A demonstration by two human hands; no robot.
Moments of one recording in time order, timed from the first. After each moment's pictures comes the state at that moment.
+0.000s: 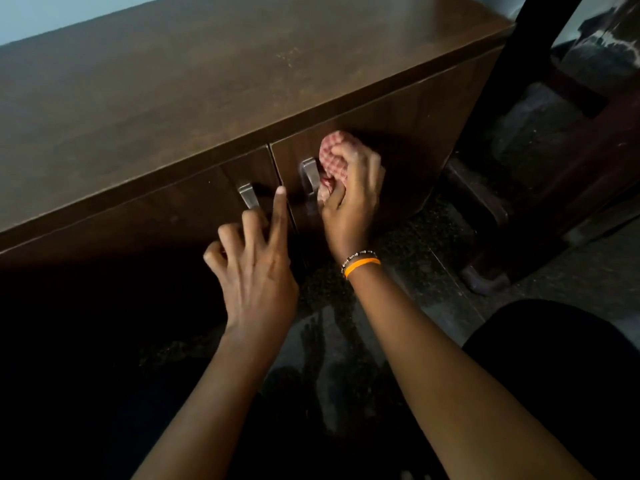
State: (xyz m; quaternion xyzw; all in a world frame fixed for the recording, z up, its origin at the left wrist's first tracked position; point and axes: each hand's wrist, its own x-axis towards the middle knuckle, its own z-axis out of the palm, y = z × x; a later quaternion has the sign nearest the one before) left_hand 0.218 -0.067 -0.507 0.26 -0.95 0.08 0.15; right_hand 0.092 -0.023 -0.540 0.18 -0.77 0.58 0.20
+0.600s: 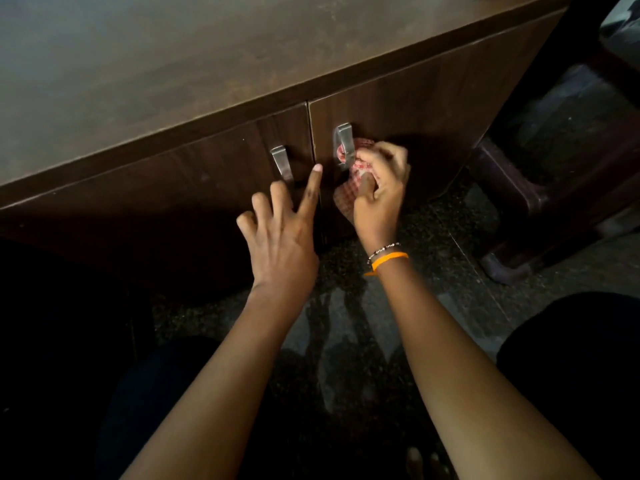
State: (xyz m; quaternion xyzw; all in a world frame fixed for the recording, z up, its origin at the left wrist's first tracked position) left_hand 0.217 -0.078 -0.527 0.26 -0.96 0.07 0.09; right_hand 0.102 -0.018 -0.568 0.17 -0.78 0.58 0.14
